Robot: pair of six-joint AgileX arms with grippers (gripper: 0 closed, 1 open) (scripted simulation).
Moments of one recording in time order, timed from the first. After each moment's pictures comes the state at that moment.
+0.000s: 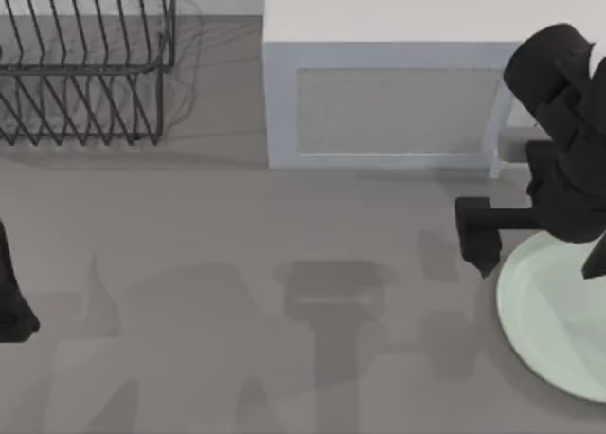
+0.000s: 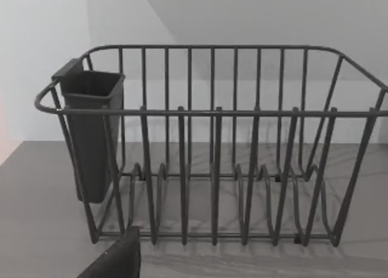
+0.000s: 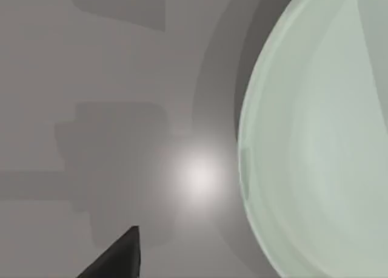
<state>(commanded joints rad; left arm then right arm) 0.00 0.00 0.00 0.00 0.00 0.00 0.42 1.70 1.21 -1.04 0.00 0.43</state>
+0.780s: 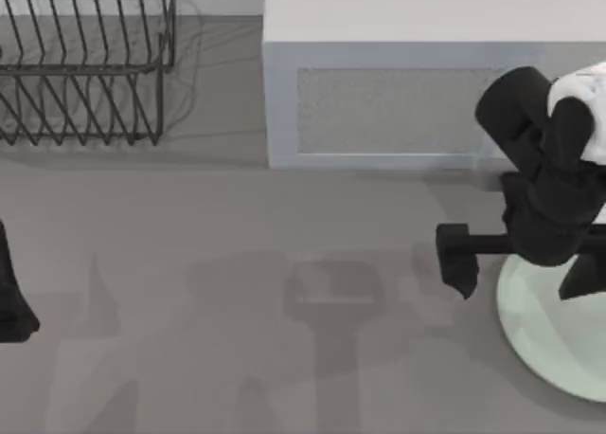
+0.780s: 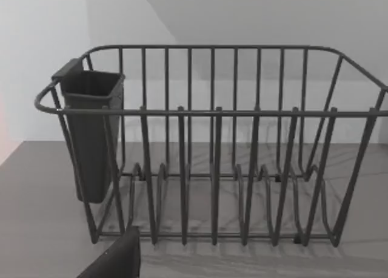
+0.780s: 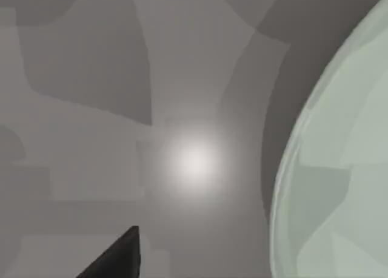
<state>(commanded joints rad) 0.00 0.00 0.00 0.00 0.00 0.00 0.43 1.82 1.15 -0.90 0.00 0.45</state>
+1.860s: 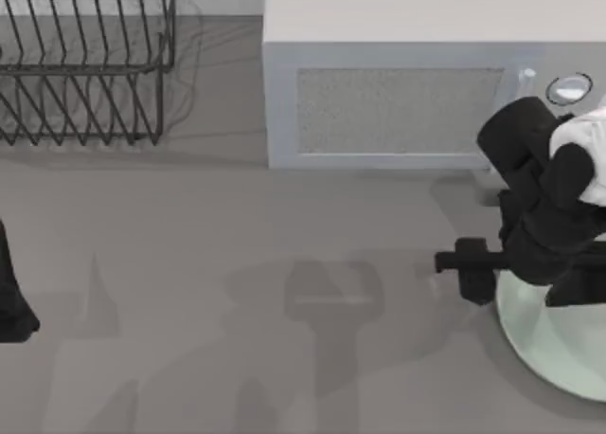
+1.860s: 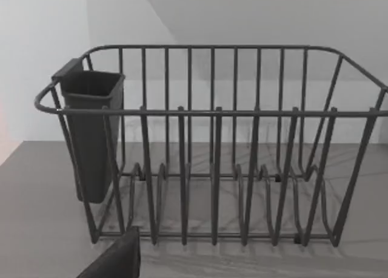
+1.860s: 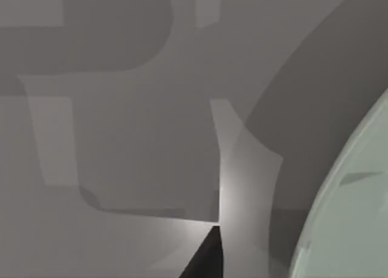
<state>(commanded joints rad) 0.00 0.00 0.00 0.00 0.00 0.00 0.43 1.92 1.02 -0.67 0.00 0.45</state>
